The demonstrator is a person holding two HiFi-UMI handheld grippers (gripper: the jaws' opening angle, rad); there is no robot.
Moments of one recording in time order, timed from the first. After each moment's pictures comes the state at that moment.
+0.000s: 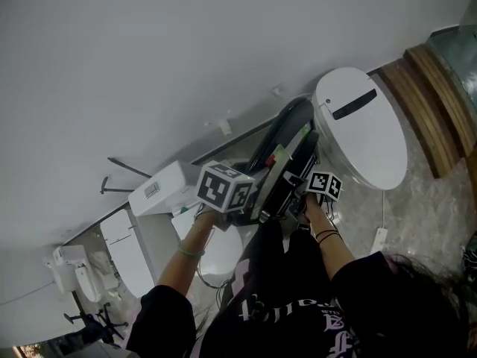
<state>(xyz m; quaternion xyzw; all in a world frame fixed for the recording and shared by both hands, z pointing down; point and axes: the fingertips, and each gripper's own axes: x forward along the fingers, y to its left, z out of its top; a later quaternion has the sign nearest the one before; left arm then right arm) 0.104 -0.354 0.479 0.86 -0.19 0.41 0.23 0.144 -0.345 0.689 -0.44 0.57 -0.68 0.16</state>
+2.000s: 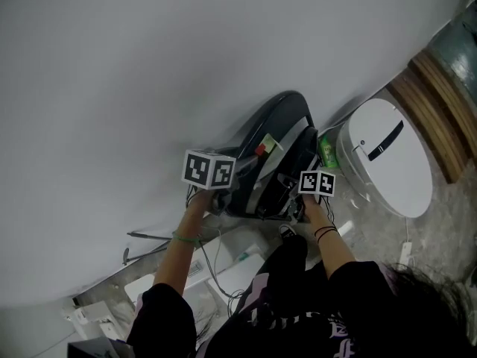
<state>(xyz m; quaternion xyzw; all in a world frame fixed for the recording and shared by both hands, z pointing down) 0.004 -0.721 0.507 0.87 -0.16 0.39 0.27 0.051 -0.660 0.696 -0.49 0.61 -0.62 0.09</state>
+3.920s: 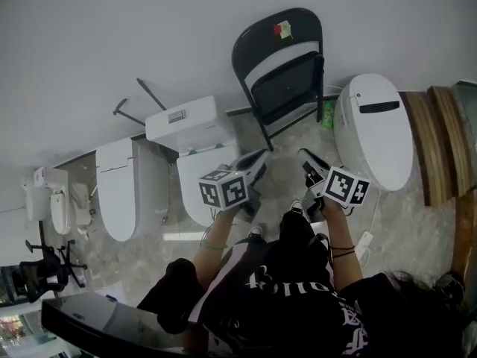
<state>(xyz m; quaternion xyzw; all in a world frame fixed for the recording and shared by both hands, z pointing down) -0.045 -0.230 0.460 0.85 -0.37 0.05 0.37 0.042 -0.231 0.477 -0.42 0.77 -0.48 0.06</state>
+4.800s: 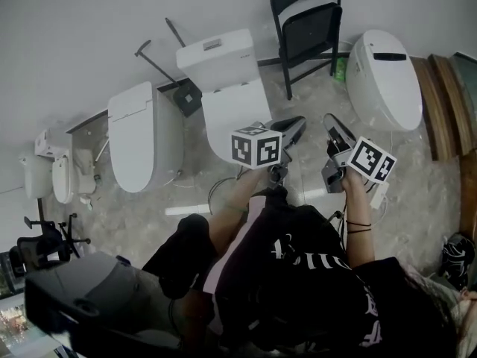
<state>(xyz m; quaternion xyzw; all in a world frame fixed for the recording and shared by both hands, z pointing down) -0.139 0.005 0.448 0.89 -0.27 0.06 0.37 -0.081 -0.001 0.440 -0.48 0.76 -0.43 0.10</state>
